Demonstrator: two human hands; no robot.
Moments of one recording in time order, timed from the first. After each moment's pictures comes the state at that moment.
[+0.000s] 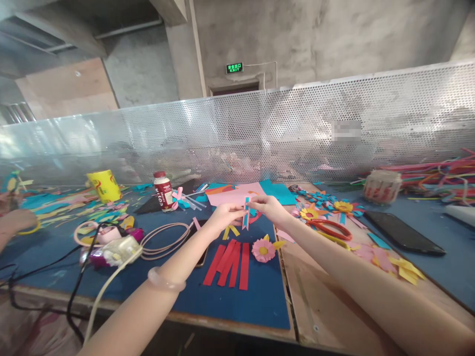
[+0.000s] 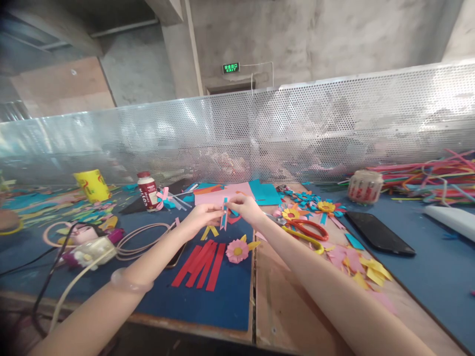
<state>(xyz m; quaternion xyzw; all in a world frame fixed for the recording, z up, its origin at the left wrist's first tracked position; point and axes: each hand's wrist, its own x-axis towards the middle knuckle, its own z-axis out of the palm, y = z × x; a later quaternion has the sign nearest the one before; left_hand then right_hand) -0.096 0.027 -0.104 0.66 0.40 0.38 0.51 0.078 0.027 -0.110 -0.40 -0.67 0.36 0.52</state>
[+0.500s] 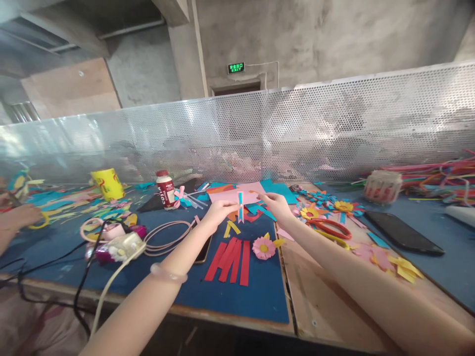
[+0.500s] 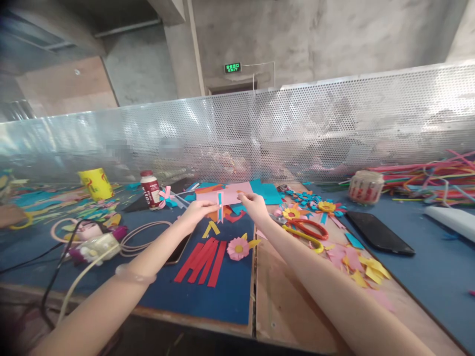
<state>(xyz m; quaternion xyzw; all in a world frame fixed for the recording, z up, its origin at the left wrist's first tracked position) -0.114 0.042 -0.109 0.69 0.45 0.43 0.37 0.089 0.036 -0.121 -0.50 -0.58 0.30 0.58</state>
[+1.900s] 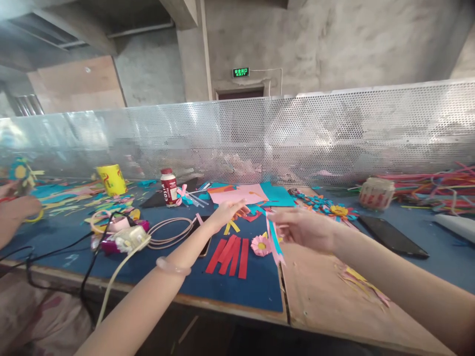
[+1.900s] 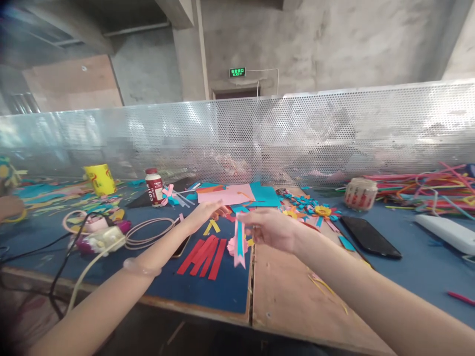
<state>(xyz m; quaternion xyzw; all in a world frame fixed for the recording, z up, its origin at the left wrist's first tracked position) -0.101 0.021 -0.102 0.75 0.37 0.38 0.40 0.109 -0.090 -0.058 -0.42 -0.49 0.65 0.41</state>
